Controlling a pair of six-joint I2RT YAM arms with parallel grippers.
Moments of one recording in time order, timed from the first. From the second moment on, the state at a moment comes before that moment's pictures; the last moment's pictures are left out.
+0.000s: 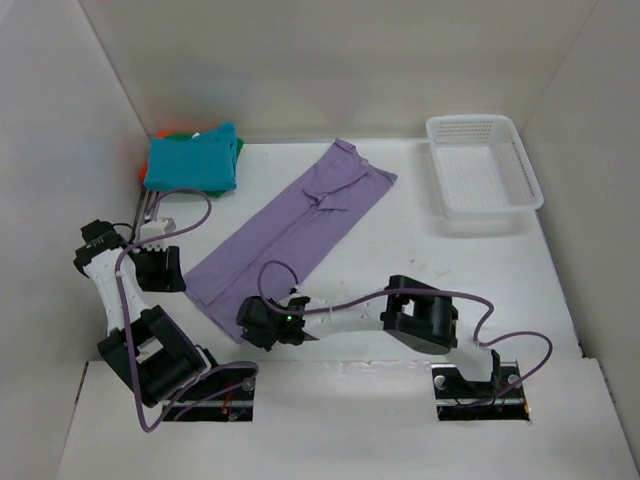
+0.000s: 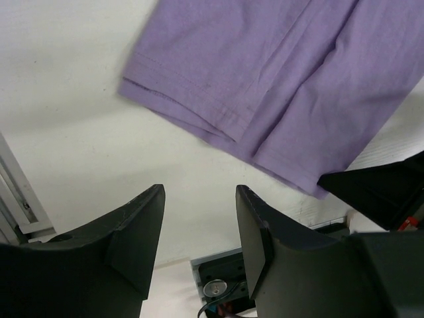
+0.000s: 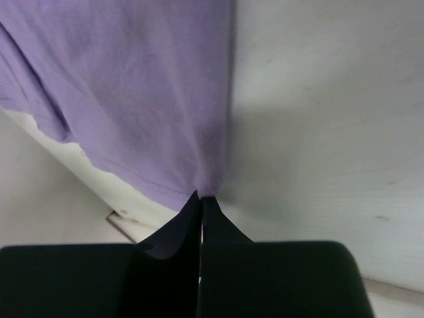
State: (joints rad) left arm 0.65 1.27 0.98 -1.08 0.47 0.71; right arm 1.36 2.22 1.59 -0.40 0.25 2.03
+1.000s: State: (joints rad) left arm -0.21 0.87 0.82 -1.13 0.36 1.11; right arm 1.26 1.37 0.44 -0.01 0.16 1.96
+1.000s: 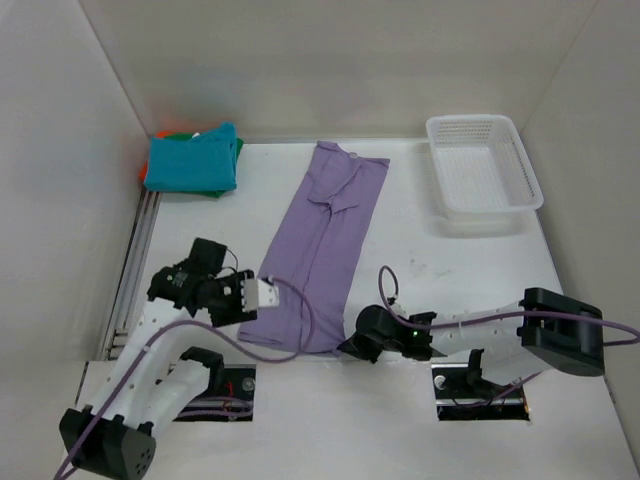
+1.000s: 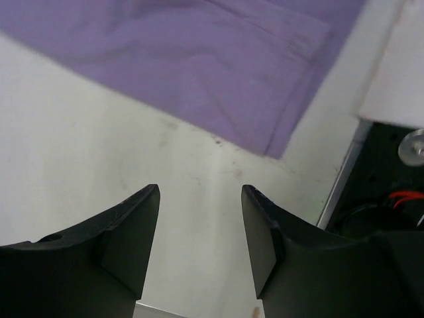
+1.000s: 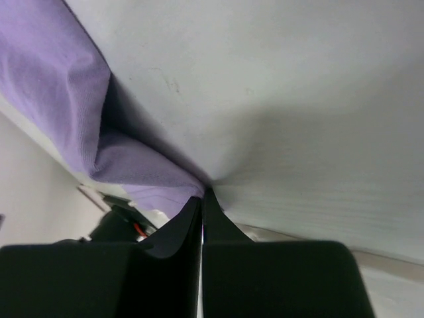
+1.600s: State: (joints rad) left arm -0.67 0.71 0.41 -1.06 0.03 1.60; right arm 1.28 1.47 0.62 -0.13 0.10 1.75
